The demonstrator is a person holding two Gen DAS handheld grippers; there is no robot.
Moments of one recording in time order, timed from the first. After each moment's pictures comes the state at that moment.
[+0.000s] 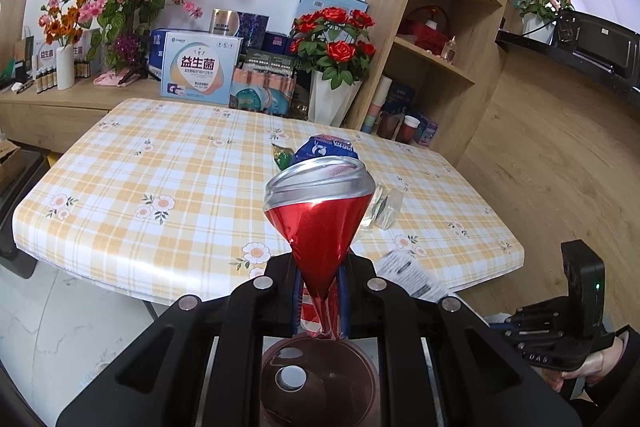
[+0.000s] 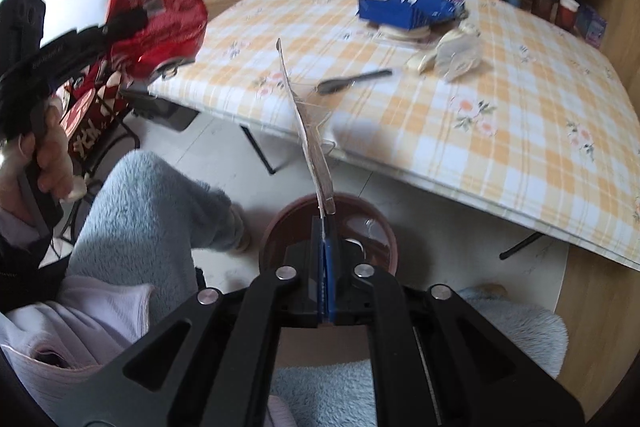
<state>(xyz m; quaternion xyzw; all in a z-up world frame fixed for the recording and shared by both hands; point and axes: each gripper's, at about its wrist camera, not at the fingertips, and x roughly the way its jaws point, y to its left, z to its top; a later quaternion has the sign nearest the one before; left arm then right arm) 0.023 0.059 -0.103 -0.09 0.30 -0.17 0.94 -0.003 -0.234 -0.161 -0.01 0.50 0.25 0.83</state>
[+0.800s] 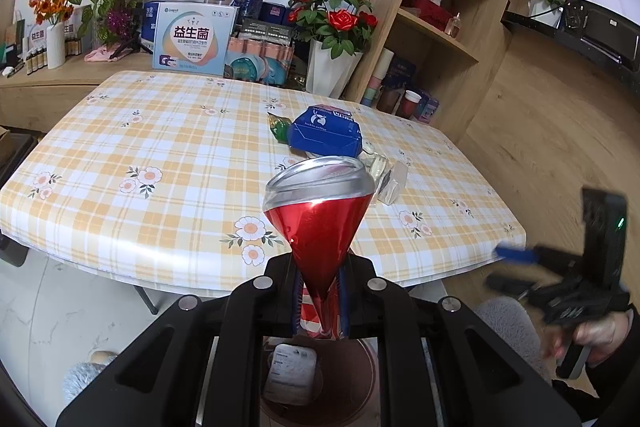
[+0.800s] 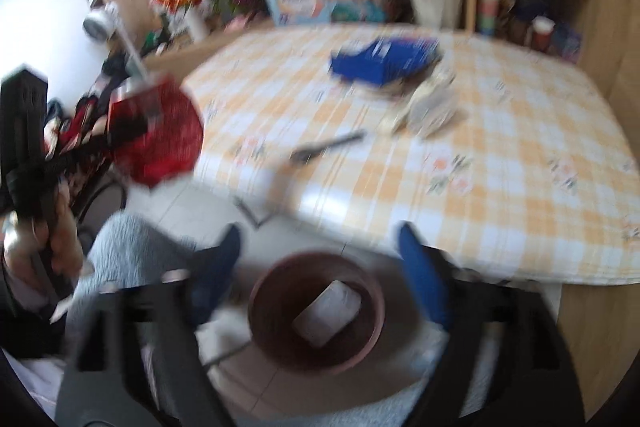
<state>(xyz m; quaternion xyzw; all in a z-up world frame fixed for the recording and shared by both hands) 0.042 0.051 -0.134 -0.10 0.34 -0.18 0.92 0.031 -0.248 -0.127 0.03 0.42 0.20 0.89</state>
